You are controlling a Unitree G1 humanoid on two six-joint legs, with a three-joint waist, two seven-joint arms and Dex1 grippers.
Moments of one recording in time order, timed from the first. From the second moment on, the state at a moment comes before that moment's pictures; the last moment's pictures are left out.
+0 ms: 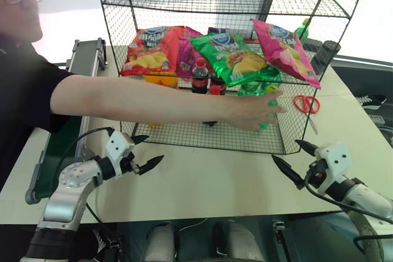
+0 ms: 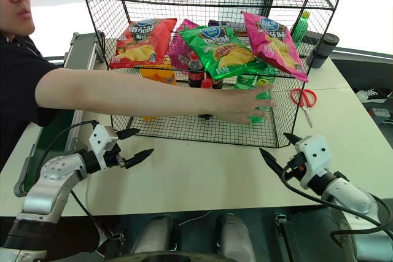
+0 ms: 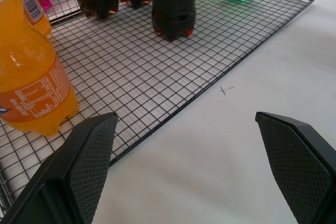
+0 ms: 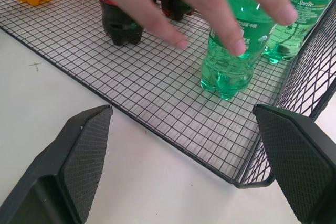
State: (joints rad) left arm -0.01 0.58 0.05 -0.10 -0.31 0.17 -0.86; right arm 0.31 -0.57 -0.33 -0.41 0.38 0.28 0.64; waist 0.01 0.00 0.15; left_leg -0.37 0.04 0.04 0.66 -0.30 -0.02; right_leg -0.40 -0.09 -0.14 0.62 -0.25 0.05
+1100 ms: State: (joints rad) left arm 0.00 0.58 0.05 -0.13 -0.32 0.19 -0.85; right arm 0.29 -0.57 -0.32 -0.40 0.37 0.27 0.66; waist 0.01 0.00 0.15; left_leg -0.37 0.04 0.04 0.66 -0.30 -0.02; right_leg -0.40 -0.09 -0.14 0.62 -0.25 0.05
